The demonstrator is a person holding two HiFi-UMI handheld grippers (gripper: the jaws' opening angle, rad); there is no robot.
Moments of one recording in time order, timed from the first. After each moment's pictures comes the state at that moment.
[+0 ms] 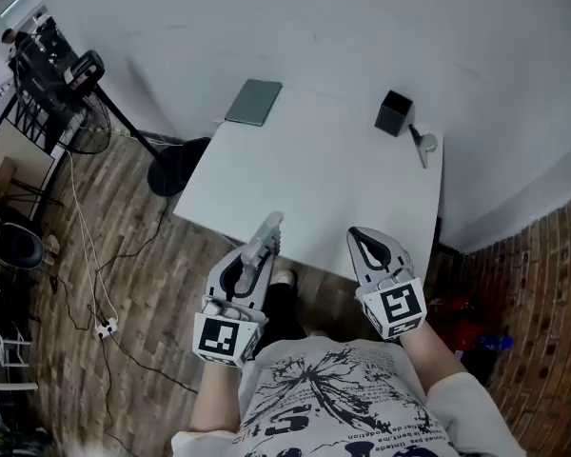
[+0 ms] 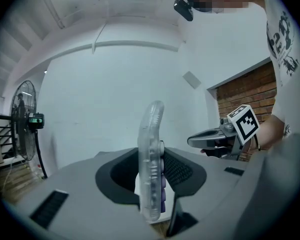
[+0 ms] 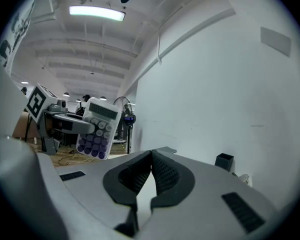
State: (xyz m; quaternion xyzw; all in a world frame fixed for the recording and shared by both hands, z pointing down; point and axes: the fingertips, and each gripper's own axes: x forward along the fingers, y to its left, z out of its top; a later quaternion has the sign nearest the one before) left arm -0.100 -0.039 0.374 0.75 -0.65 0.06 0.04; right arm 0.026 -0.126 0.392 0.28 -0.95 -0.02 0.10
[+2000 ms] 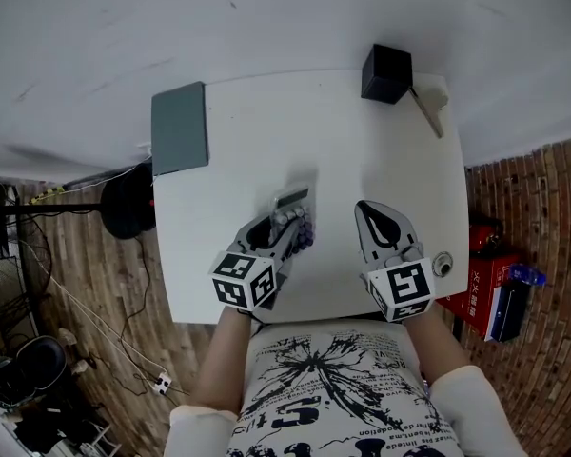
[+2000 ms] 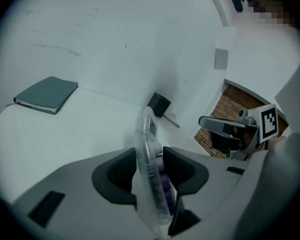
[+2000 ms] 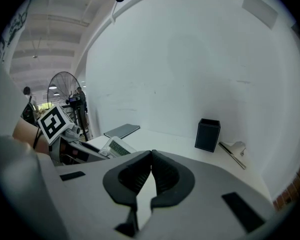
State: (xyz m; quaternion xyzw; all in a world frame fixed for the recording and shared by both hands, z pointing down) left arm -0.177 -0.358 0.598 0.83 -0.41 0.14 0.35; right arm -0.054 -0.370 0.522 0.48 -0.85 0.12 0.19
